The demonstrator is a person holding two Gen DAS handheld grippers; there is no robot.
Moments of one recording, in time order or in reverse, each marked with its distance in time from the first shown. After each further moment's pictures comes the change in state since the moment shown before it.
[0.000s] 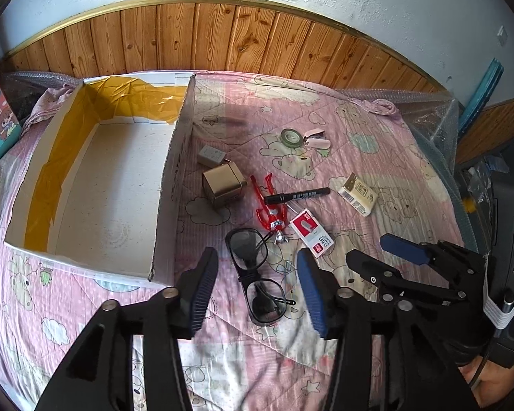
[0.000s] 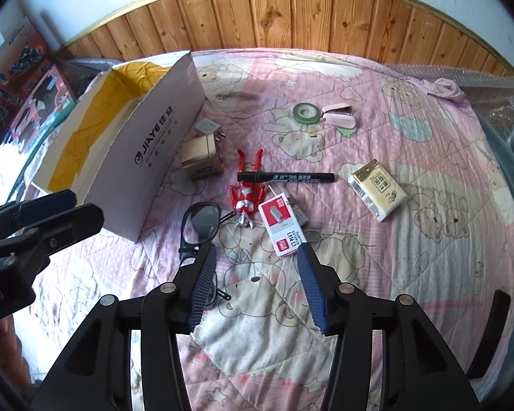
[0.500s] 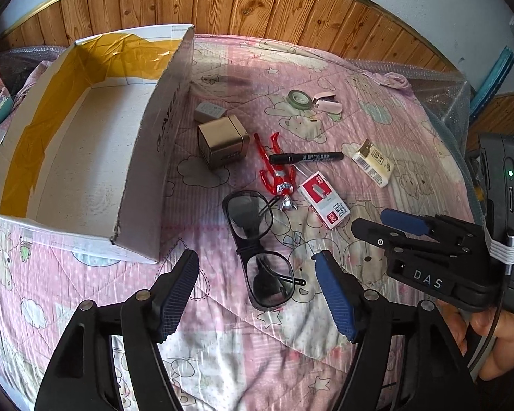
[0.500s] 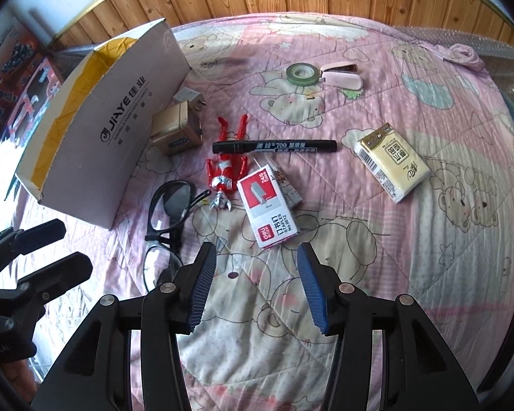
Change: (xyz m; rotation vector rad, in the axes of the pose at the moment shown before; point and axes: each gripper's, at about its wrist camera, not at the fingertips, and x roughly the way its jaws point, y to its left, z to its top) left arm 0.053 -0.005 -0.033 -0.003 0.097 0.011; right arm 0.060 -0.035 -0.009 -0.006 0.079 0.061
